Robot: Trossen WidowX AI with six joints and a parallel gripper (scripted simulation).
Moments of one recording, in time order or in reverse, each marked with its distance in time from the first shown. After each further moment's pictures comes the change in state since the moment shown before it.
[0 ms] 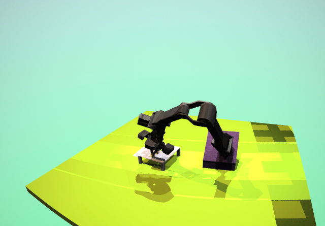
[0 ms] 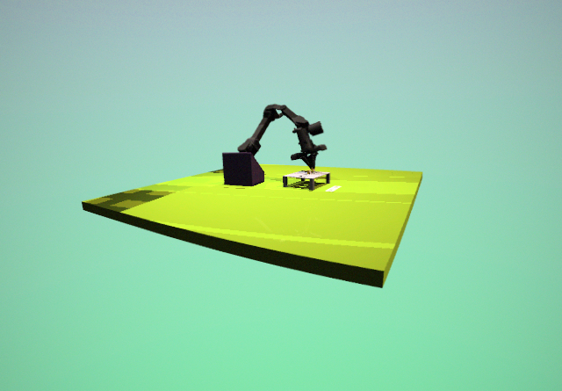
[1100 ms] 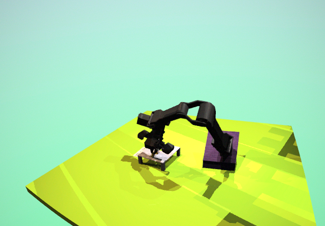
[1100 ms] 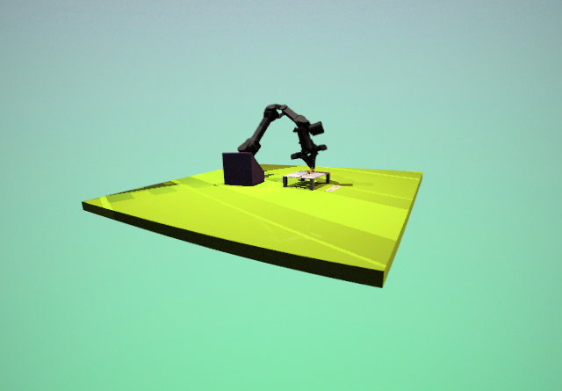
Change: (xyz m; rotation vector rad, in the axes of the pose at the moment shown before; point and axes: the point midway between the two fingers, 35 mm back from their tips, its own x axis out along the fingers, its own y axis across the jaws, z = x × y) arm -0.001 0.000 0.000 -0.002 0.000 0.025
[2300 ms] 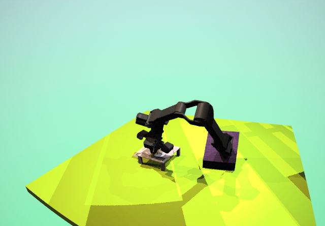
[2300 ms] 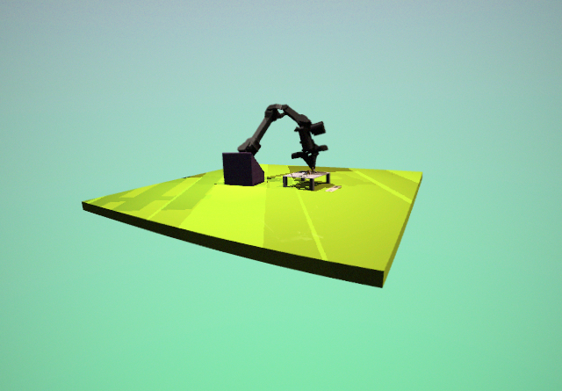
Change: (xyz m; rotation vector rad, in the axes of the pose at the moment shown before) arm 0.000 -0.003 0.000 -0.001 0.000 0.034
